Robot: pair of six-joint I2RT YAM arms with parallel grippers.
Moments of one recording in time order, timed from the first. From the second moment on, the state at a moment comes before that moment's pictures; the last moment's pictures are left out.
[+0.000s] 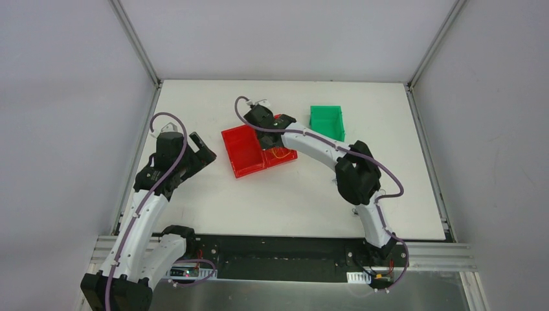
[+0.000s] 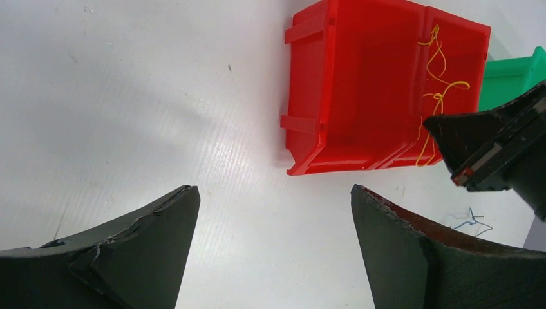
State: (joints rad) left arm -0.14 0.82 0.80 -0.70 -0.07 -0.71; right arm 0.91 2.14 1.86 -0.74 0.43 0.37
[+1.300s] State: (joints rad) left arm -0.14 0.92 0.82 -0.68 0.14 -0.66; right arm 0.73 1.82 1.69 -0.70 0.26 0.53
